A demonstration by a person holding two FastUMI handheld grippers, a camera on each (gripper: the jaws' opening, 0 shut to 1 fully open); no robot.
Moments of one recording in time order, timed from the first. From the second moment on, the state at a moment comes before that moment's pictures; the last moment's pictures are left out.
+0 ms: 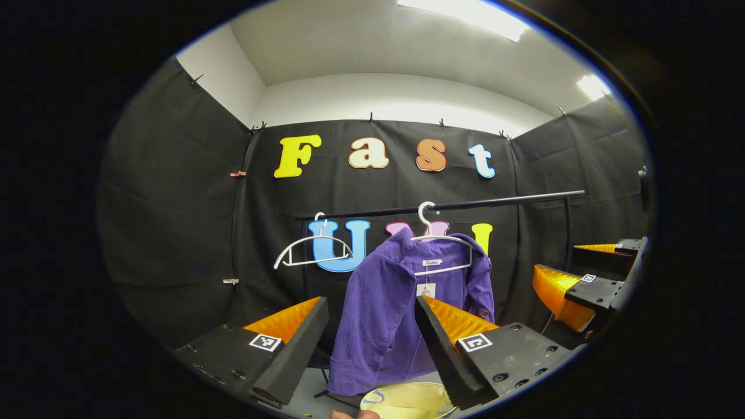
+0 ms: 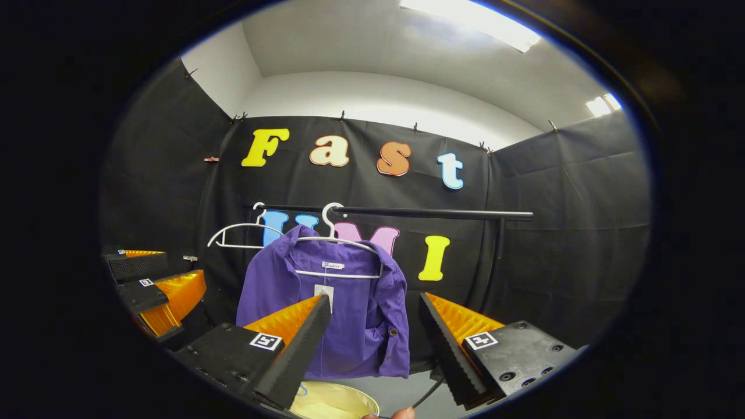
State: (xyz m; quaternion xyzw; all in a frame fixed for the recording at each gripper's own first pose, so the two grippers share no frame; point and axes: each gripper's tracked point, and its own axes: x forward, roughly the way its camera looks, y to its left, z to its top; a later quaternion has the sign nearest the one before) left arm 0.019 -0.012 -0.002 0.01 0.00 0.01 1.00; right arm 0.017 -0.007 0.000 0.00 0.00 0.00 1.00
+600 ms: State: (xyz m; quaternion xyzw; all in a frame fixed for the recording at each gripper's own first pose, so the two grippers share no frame) left arm 0.122 -0.059 -0.027 0.02 0.01 0.02 1.00; right arm 0.096 -0.034 -0.034 0.00 0.01 0.03 1.00
